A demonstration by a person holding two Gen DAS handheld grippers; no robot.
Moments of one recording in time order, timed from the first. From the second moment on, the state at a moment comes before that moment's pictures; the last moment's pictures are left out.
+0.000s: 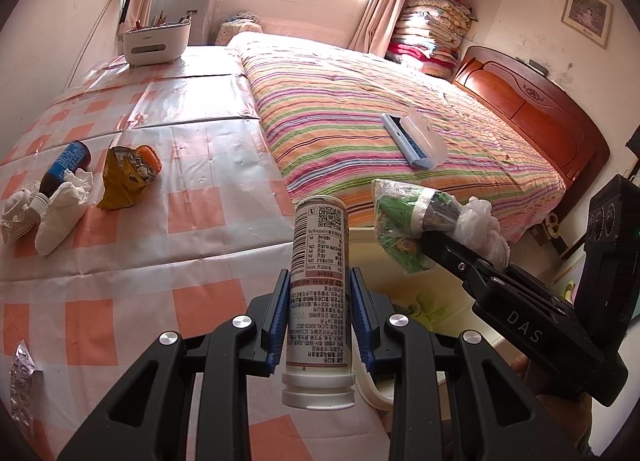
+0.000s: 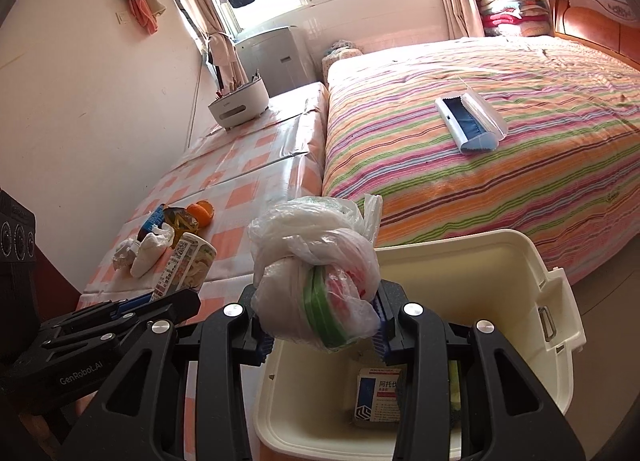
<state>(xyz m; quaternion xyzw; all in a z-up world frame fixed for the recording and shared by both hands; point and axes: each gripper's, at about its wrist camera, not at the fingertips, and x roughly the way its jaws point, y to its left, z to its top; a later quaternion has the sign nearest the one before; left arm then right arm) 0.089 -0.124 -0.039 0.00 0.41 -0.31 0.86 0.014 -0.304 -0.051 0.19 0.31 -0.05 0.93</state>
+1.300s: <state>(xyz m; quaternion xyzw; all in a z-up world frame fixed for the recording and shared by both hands) 0.076 -0.196 -0.054 0.04 0.43 -0.37 0.82 -0.024 -0.367 -0.039 0.26 0.23 -0.15 0.93</state>
